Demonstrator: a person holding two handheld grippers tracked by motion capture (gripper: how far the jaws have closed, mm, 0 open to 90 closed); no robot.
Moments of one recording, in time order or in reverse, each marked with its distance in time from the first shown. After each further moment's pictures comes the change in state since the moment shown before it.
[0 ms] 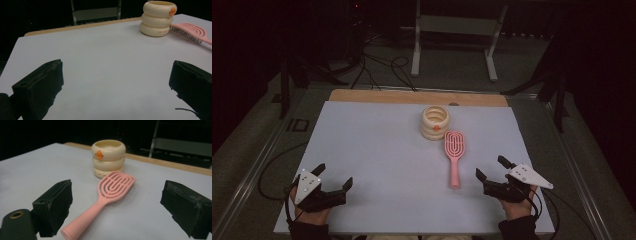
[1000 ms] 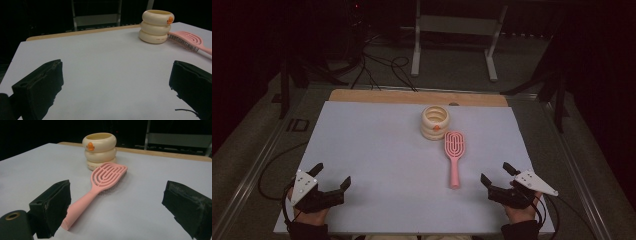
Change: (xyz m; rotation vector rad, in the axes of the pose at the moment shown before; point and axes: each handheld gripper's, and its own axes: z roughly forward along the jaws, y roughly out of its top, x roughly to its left) left arm 0.002 0.001 -0.003 -0.033 0.012 -0.017; right arm -0.008 -0.020 -0.011 0.014 -0.034 0.064
